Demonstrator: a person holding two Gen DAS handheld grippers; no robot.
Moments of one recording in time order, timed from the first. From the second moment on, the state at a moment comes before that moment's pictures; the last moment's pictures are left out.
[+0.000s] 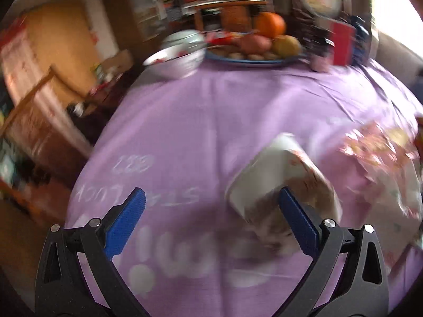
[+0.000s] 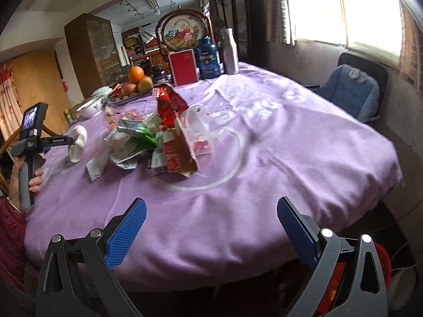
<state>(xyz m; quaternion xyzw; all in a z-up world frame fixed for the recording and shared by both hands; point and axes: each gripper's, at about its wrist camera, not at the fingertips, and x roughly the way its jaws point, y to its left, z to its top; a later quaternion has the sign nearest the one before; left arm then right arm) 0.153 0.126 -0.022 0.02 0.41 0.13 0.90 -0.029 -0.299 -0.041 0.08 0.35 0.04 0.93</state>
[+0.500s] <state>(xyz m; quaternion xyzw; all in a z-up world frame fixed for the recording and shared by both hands) 0.162 0.067 -0.054 0.07 0.47 0.03 0.88 -0.027 -0.295 -0.048 0.10 0.35 0.07 0.93</state>
